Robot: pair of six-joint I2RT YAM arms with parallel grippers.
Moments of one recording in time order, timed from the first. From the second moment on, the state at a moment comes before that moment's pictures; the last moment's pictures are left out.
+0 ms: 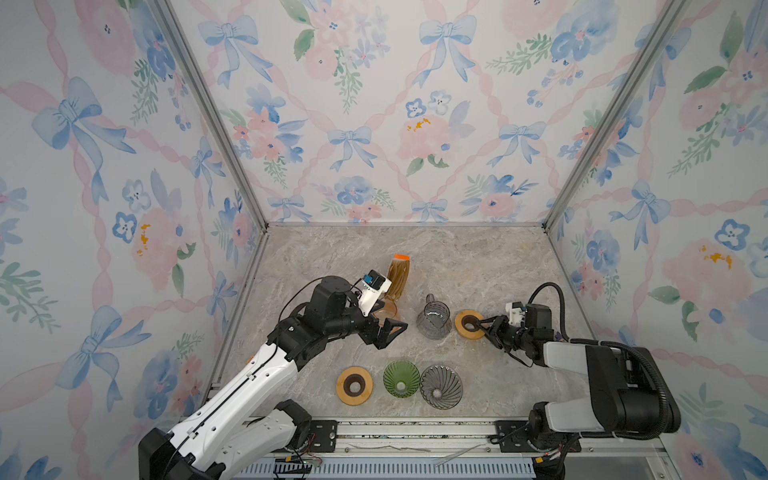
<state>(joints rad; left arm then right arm) -0.60 0.96 0.87 -0.44 0.46 -0.10 -0.03 1.43 0.33 0.27 -0.63 0.83</state>
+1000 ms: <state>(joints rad) -0.60 0.96 0.87 -0.44 0.46 -0.10 -0.03 1.17 0.51 -0.16 -0.54 0.68</state>
